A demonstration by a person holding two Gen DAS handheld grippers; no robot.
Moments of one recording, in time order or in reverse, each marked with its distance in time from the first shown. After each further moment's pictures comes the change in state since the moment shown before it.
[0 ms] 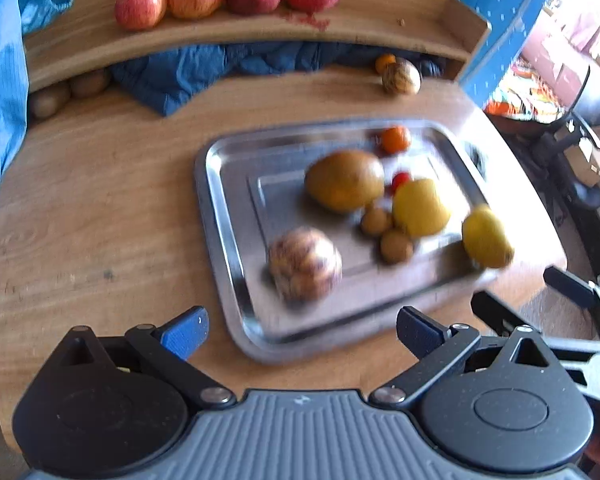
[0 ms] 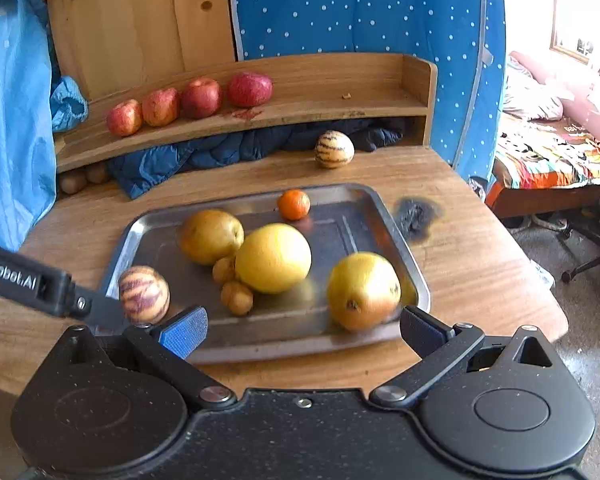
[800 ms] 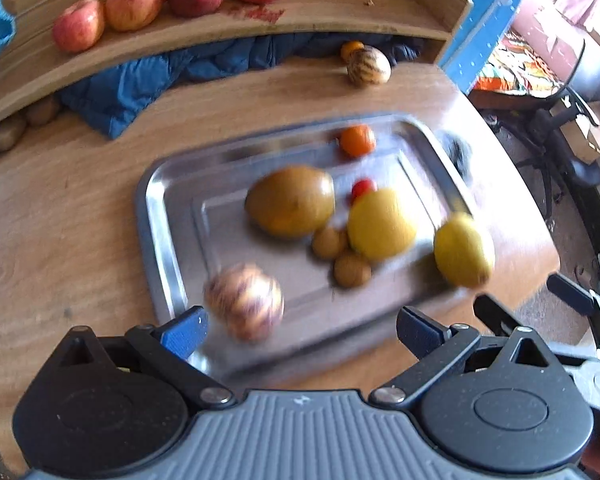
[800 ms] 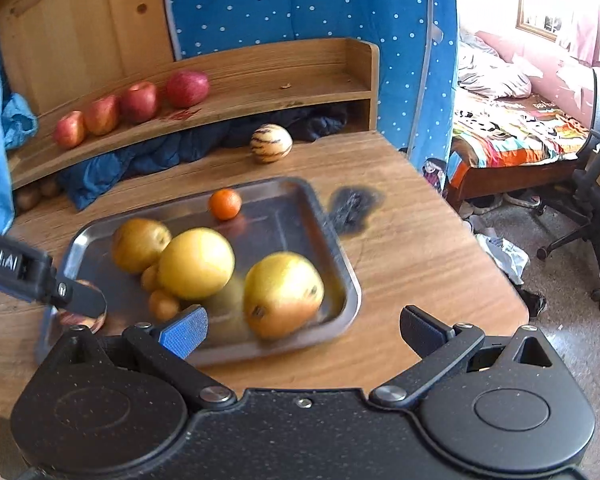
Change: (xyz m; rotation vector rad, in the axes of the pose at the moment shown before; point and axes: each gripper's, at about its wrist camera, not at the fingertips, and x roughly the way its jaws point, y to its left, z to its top) left arm 0.025 -0.045 0.048 0.044 0.050 0.004; right arm 0.018 -0.049 0.014 0.069 0.027 -0.084
